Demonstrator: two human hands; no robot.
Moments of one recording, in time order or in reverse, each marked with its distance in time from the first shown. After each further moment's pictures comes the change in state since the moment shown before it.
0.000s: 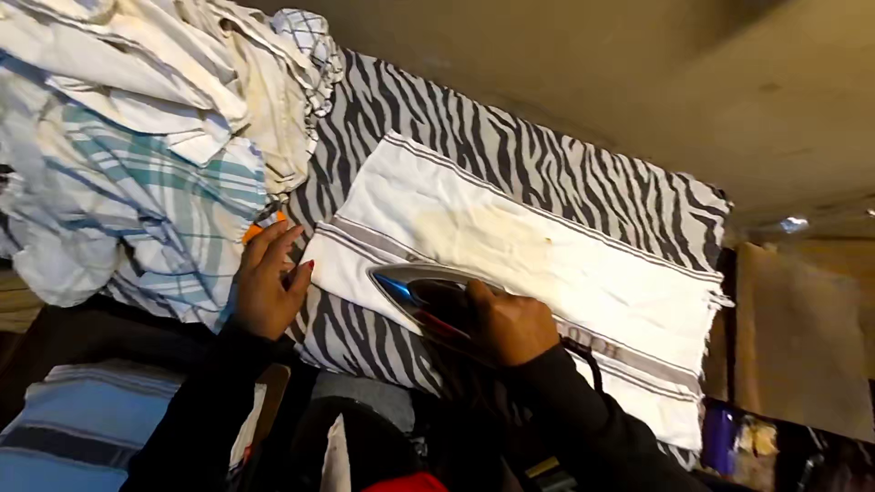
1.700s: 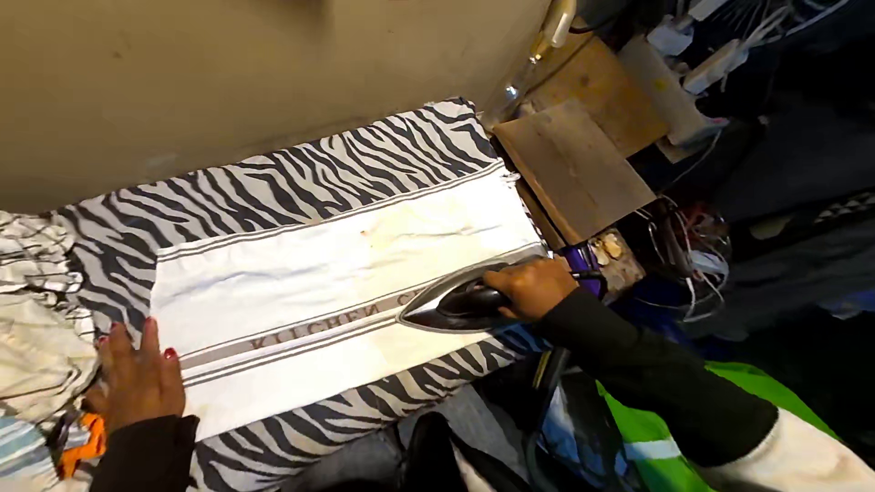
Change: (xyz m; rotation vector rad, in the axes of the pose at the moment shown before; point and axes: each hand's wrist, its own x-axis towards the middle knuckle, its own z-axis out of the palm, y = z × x) left_hand 0.089 -0.010 0.050 0.416 -0.166 0.259; right_hand -0.153 0.185 -0.017 0.082 -0.103 0.254
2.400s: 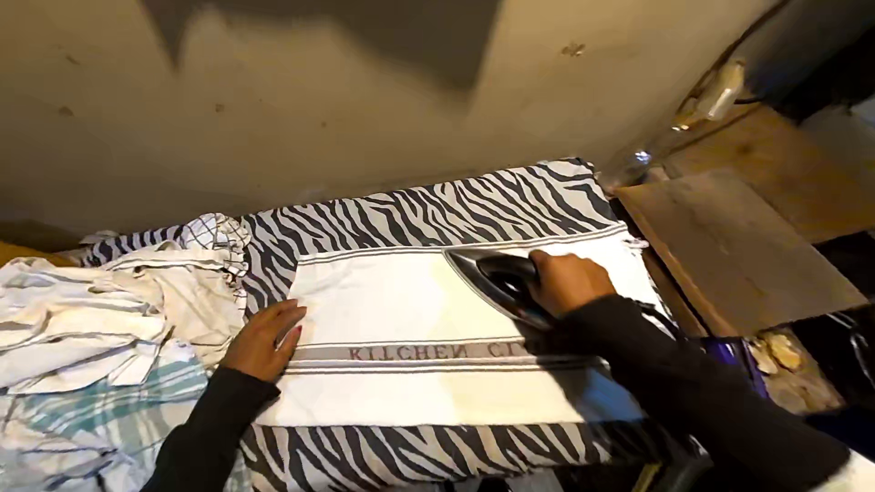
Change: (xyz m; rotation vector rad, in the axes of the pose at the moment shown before) left_hand 0.048 0.016 -0.052 -0.181 -0.118 0.279; right_hand 0.140 -0.051 -0.034 0.087 -0.180 0.445
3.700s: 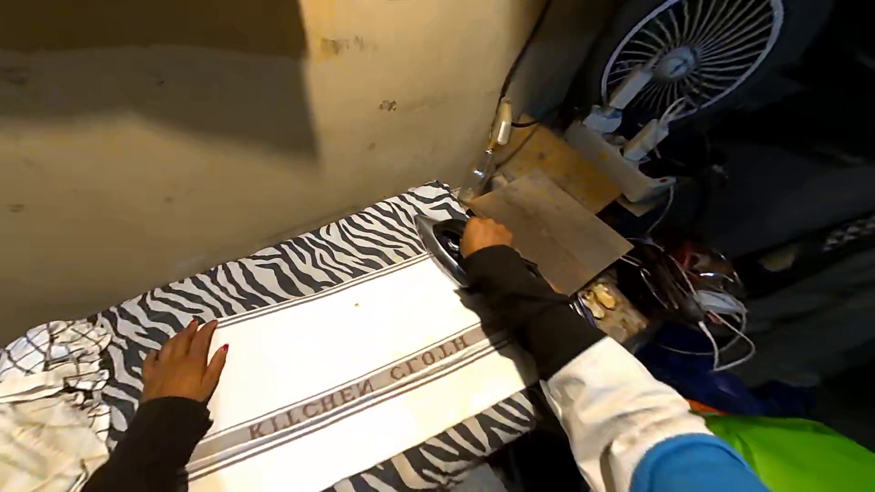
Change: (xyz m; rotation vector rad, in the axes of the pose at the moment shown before) left_hand 0.100 -0.004 0.051 0.298 -0.025 -0.016; right_hand 0.048 0.088 -0.042 0.262 0.142 0.490
